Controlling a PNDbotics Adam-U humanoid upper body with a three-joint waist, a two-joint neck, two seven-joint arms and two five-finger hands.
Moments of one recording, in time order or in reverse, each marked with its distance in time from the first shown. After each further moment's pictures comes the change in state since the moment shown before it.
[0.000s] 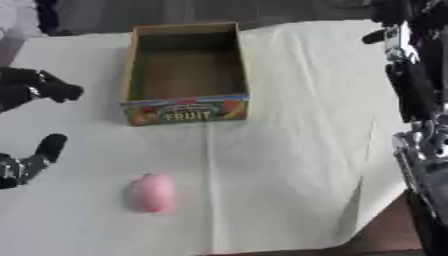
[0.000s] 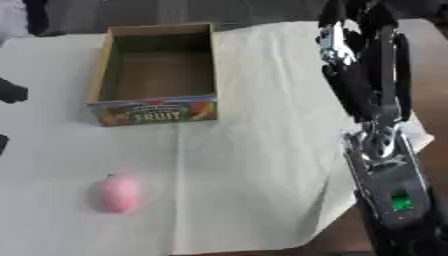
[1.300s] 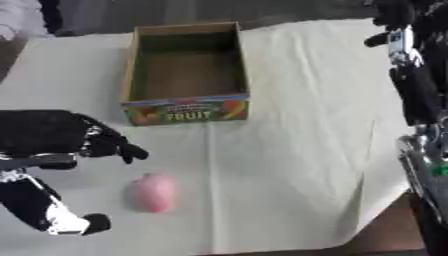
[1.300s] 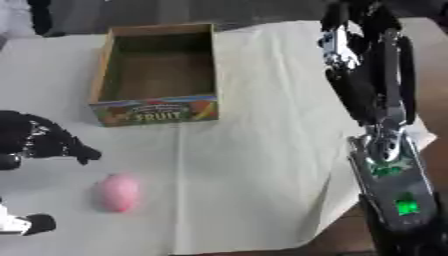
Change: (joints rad) left arm -0.159 -0.028 -0.238 -0.005 0.058 0.167 -0.461; right arm 0.001 -0.001 0.012 0.000 -0.007 -0.004 0.013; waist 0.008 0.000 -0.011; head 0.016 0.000
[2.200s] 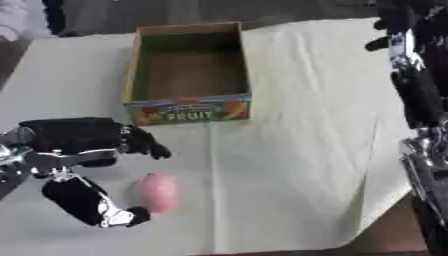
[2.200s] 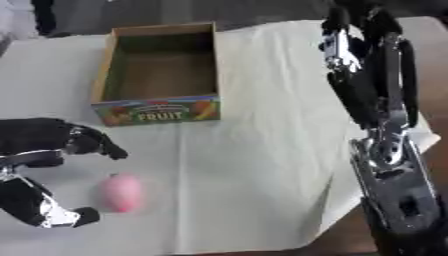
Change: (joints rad) left arm -0.062 -0.069 -0.101 0.024 -0.088 0.240 0.016; right arm 0.008 -0.001 0.004 0.000 -0.007 0.000 0.008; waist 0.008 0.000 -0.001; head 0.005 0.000
